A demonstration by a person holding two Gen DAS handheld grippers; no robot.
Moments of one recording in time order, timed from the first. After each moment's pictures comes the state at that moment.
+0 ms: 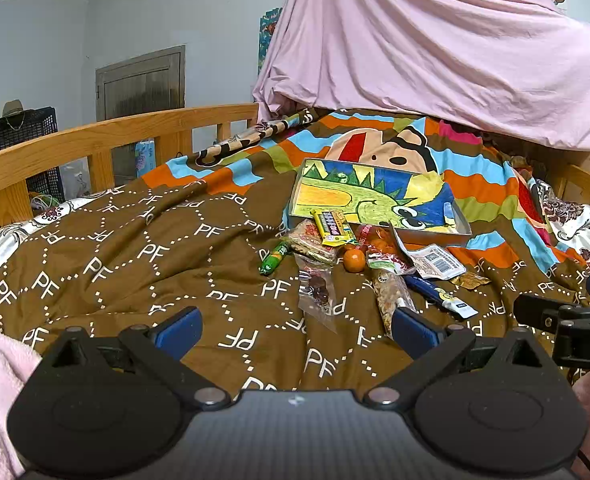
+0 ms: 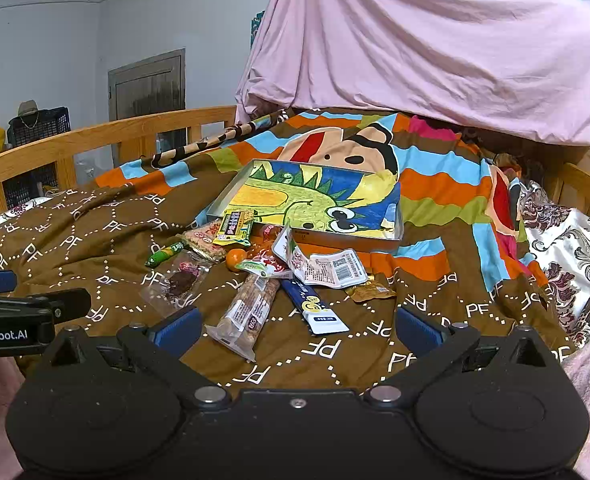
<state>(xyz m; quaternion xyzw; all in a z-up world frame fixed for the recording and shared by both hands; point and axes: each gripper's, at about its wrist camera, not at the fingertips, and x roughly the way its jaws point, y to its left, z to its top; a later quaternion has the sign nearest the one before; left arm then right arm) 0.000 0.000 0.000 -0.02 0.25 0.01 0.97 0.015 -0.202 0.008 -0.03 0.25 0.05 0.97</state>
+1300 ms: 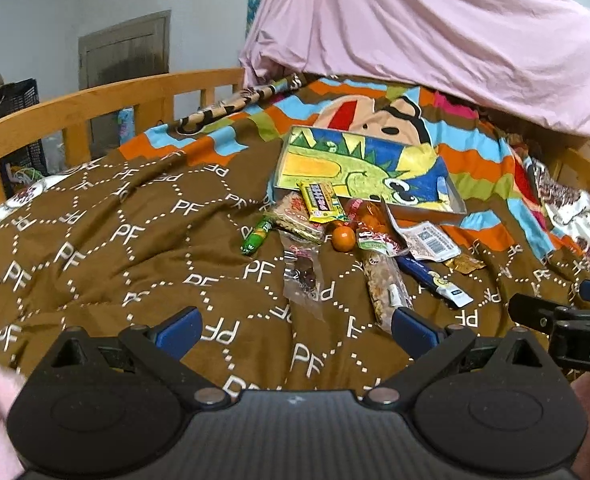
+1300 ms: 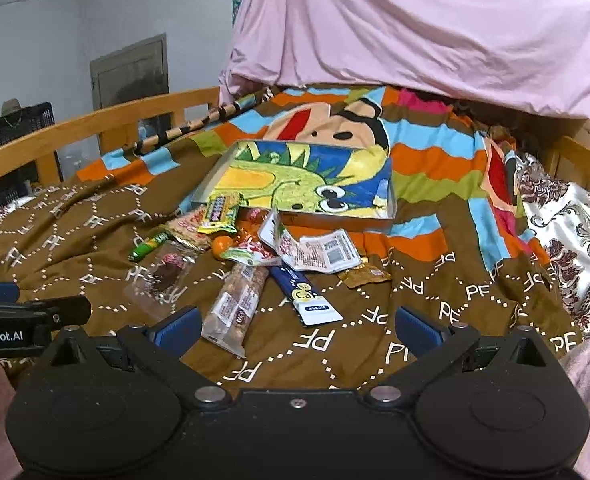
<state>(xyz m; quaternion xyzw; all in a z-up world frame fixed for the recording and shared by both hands) 0.037 -0.001 -0.003 -0.03 0.31 -0.02 0.95 0.044 -0.208 0.003 -0.02 0.29 0.03 0.96</state>
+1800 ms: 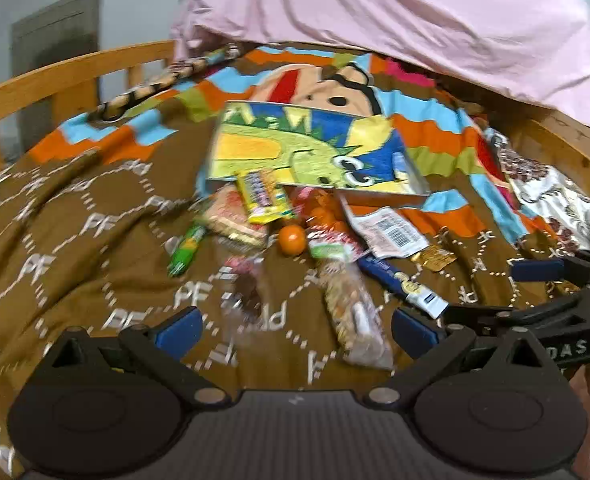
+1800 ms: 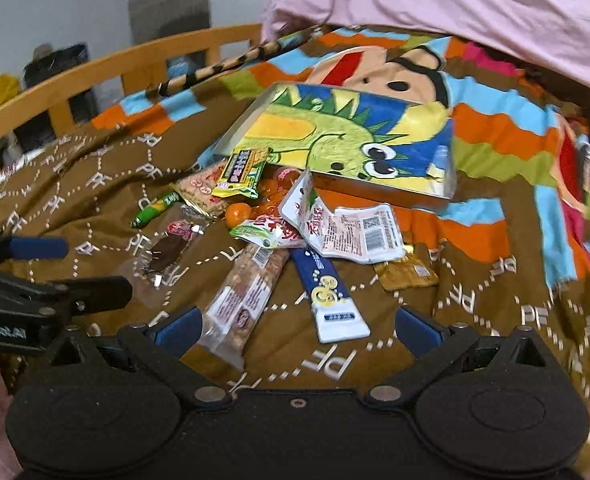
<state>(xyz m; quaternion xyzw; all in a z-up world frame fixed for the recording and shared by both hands) 0.115 -0.012 -0.010 -0.02 0.35 -0.12 0.93 0.141 -0.217 -0.007 -0.05 0.39 0.11 0.91</state>
